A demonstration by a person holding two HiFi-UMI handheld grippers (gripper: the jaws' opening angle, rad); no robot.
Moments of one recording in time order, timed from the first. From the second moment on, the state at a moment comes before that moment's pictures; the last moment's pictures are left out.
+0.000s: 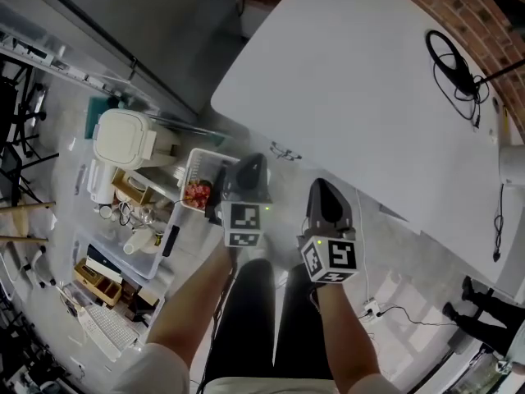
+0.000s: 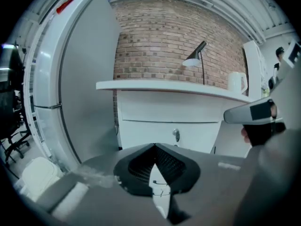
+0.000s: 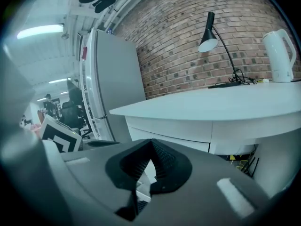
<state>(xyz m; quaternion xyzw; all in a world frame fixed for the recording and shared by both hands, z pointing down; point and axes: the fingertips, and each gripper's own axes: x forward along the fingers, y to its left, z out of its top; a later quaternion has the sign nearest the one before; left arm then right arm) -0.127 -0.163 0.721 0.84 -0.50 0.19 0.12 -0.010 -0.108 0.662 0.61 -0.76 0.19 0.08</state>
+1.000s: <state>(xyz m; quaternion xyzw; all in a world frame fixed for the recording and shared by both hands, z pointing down) -0.117 -0.075 0.341 0.84 -0.53 0.08 0.05 0.019 -0.053 0.333 0.56 -0.82 0.09 0.04</state>
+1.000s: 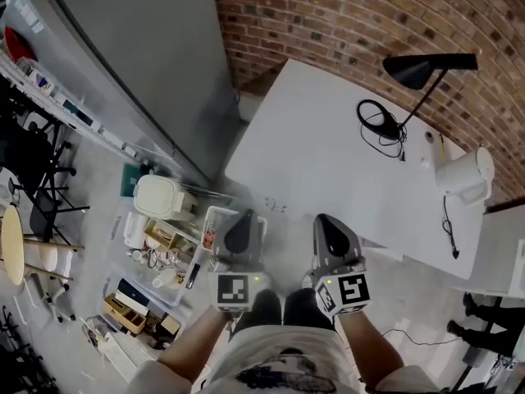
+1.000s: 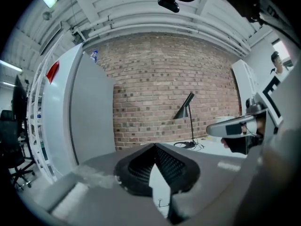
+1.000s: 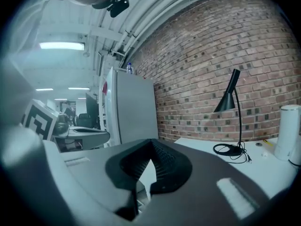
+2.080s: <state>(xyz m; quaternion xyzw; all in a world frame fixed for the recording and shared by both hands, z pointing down) -0.010 -0.031 0.235 0.83 -0.56 0.06 -0.01 0.121 -0.018 0.227 0.54 -0.84 0.05 -0.02</state>
